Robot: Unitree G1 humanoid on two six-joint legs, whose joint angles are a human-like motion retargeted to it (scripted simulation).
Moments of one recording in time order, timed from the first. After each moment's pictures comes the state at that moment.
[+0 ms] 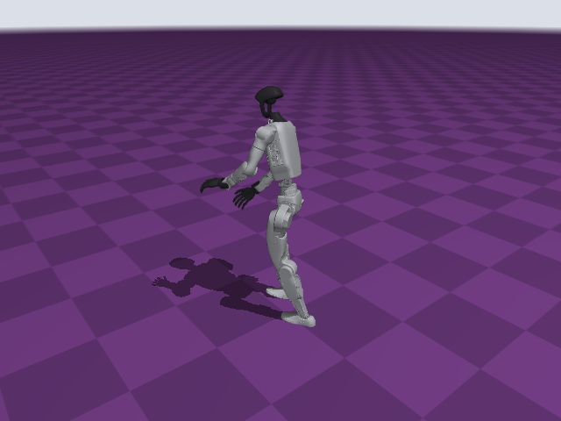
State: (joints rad) left arm -0.60 0.29 -0.59 0.67 0.53 0.17 0.54; right arm -0.37 -0.18 0.70 0.70 0.15 0.01 -0.30; waist -0.07 0.14 0.21; left_leg -0.03 -0.08 -0.04 0.29 -0.43 0.01; right_leg -0.37 0.04 0.15 0.47 -0.47 0.10
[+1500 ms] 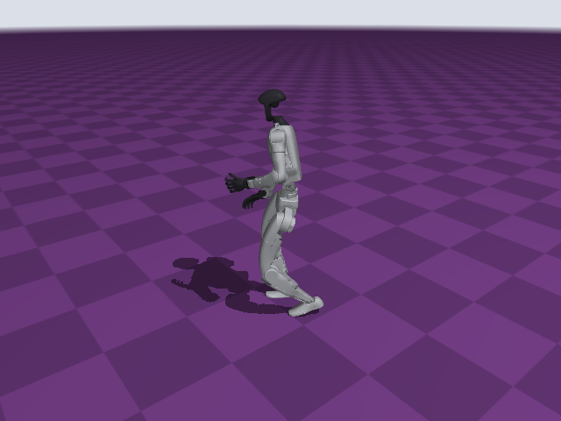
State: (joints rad) left arm -0.12 0.27 -0.67 0.00 -0.43 -0.16 0.41; right arm -0.24 -0.34 0.48 0.96 -0.37 0.11 -0.69; waist -0.20 0.28 0.40; left_leg -0.15 0.14 0.02 1.13 -0.58 -0.02; right_leg -0.09 0.15 -0.09 0.56 -0.53 -0.07
